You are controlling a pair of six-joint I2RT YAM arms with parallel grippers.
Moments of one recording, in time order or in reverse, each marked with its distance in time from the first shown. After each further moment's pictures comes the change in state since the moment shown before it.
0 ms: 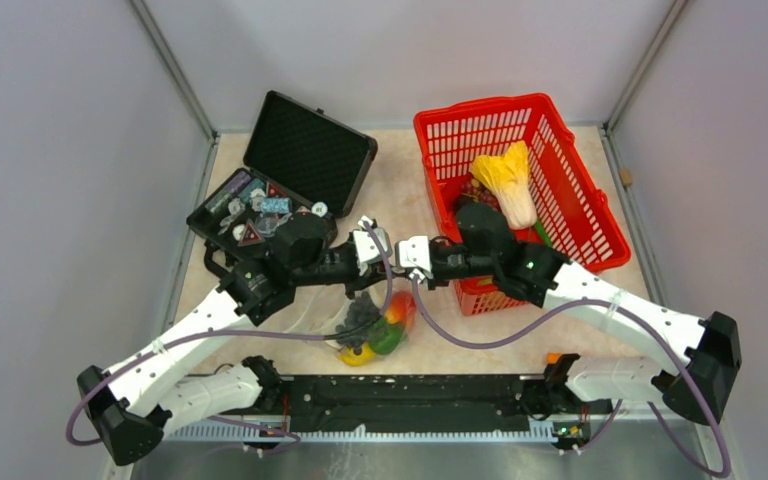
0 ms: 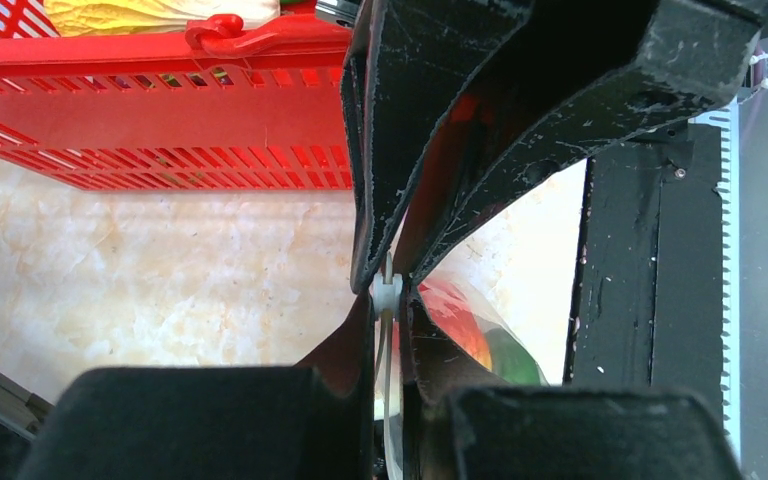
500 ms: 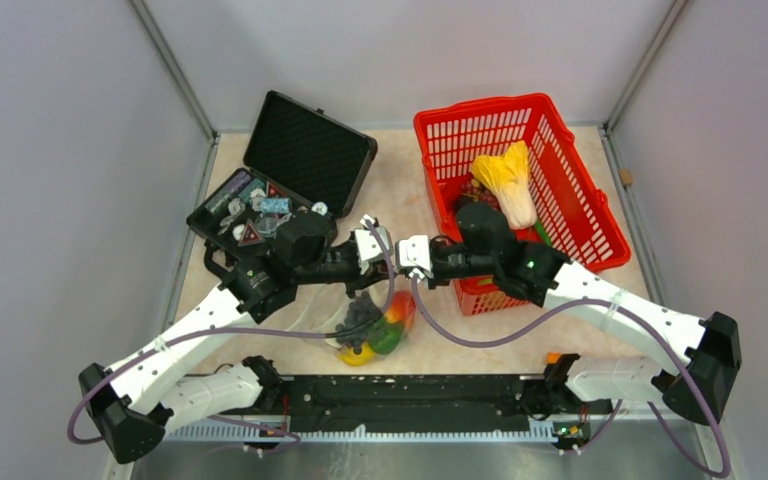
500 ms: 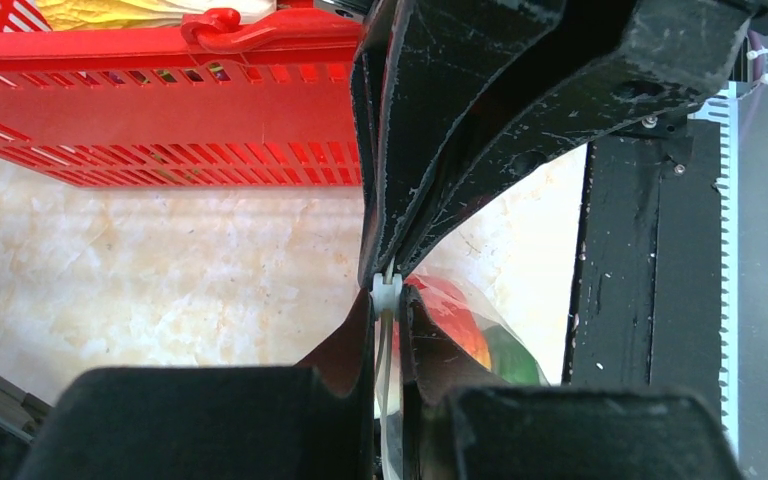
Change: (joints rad) left arm 0.000 0.016 0.009 -0.006 0.008 0.005; right arm -0.002 -0.001 0.006 -0.014 0.008 -0.004
